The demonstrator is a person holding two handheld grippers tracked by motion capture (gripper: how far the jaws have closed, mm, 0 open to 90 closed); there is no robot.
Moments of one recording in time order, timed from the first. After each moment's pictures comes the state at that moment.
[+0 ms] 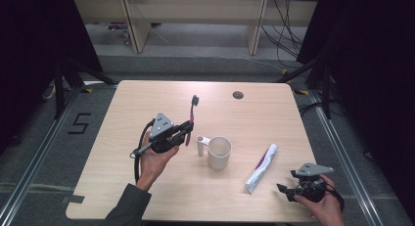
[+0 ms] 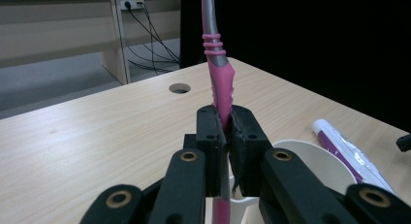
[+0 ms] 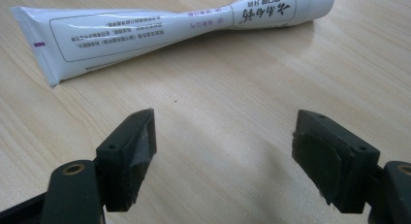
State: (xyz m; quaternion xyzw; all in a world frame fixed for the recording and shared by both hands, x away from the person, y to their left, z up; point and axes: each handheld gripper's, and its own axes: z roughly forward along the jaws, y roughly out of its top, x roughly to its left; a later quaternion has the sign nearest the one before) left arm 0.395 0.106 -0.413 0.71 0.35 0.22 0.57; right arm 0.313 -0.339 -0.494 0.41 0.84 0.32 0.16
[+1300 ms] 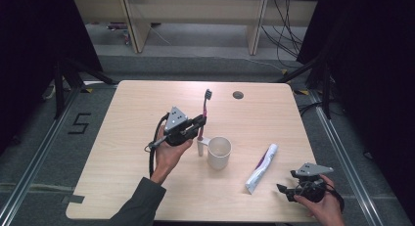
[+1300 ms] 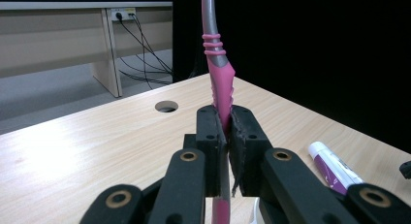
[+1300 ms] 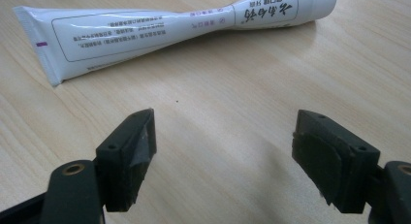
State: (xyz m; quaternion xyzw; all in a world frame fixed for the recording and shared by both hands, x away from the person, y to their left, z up) left arm 0.416 0.073 -0.415 0.70 0.34 0.22 0.59; right arm 0.313 -0.339 -0.494 0.41 0.84 0.32 0.16
